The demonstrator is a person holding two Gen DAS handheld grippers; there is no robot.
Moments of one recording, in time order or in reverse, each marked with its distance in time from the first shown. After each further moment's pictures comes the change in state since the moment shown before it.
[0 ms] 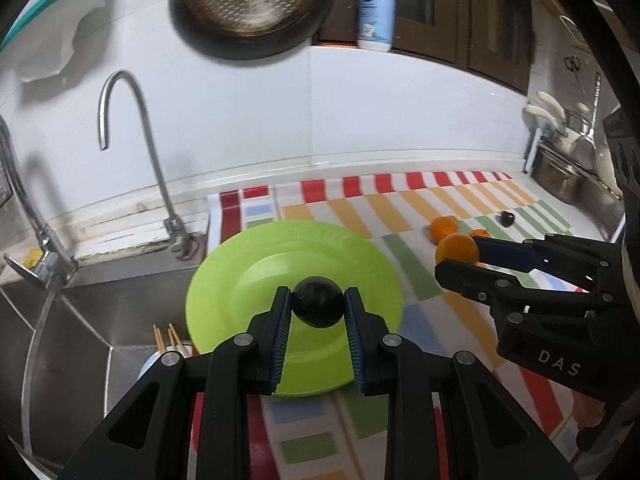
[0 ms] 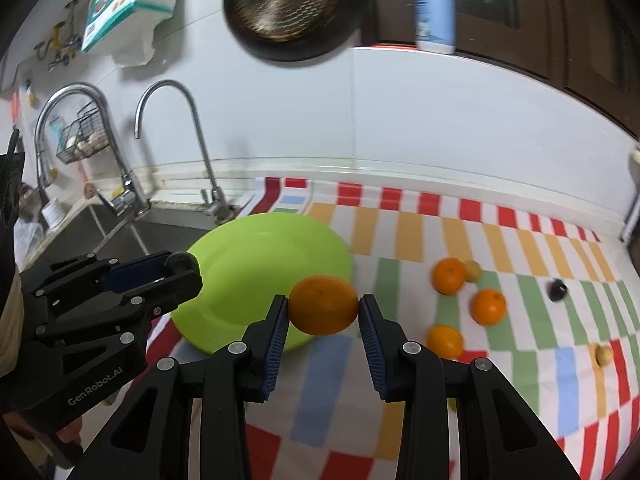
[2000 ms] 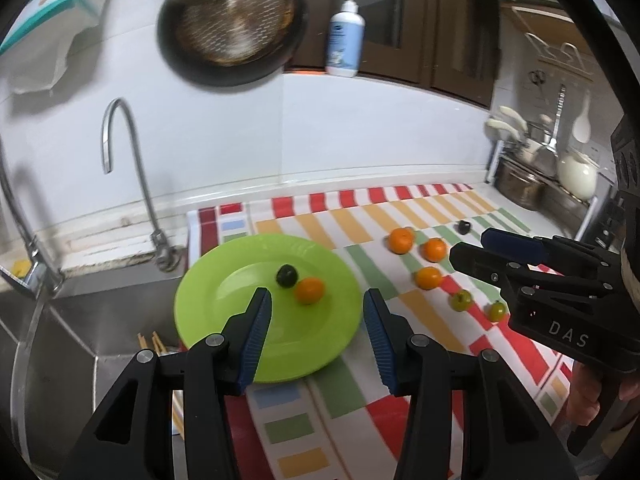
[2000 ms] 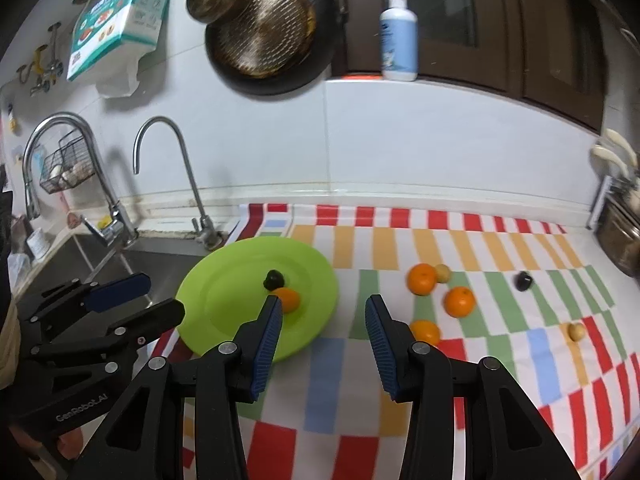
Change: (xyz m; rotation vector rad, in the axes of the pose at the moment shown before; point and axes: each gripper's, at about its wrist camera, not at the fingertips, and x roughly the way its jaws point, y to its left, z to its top) left arm -0.044 -0.010 0.001 0.034 -0.055 -0.139; right arm -0.058 0.009 -0.003 0.109 -0.083 -0.147
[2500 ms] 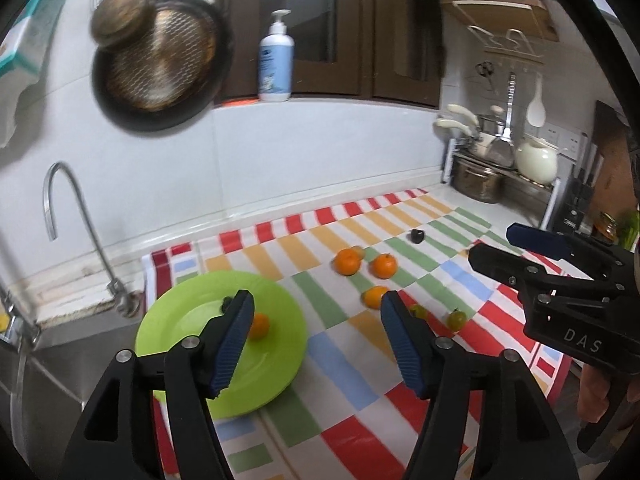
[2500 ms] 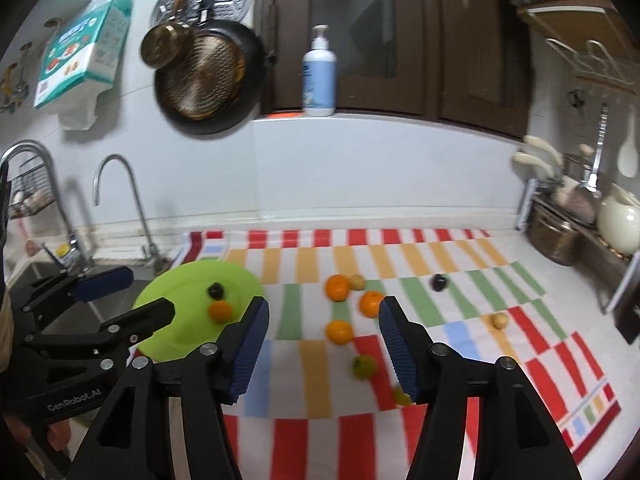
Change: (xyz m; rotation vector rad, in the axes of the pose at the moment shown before) left arm -0.002 -0.048 0.018 0.133 -0.069 -0.118; right arm -0.057 -0.034 -0.012 0.062 -0.095 -0.223
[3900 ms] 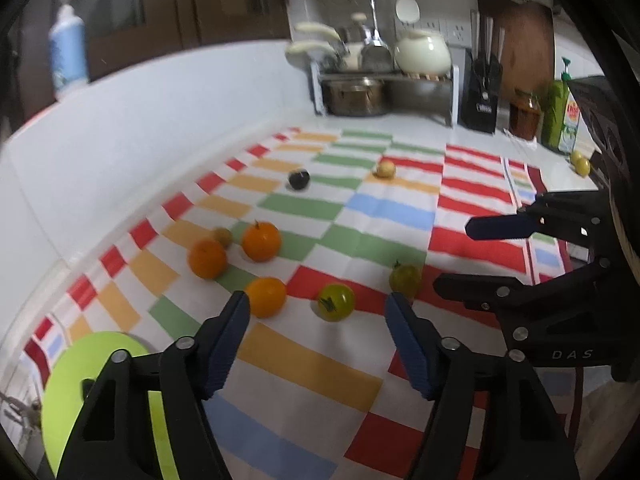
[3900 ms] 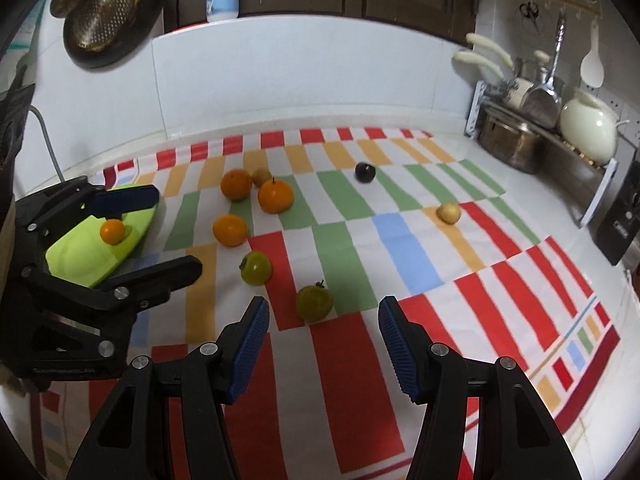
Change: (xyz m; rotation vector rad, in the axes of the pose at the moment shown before) left arm 0.135 -0.080 -0.021 0.401 0.151 -0.348; right arm 0.067 -0.074 -0.081 0.089 0.254 -0.140
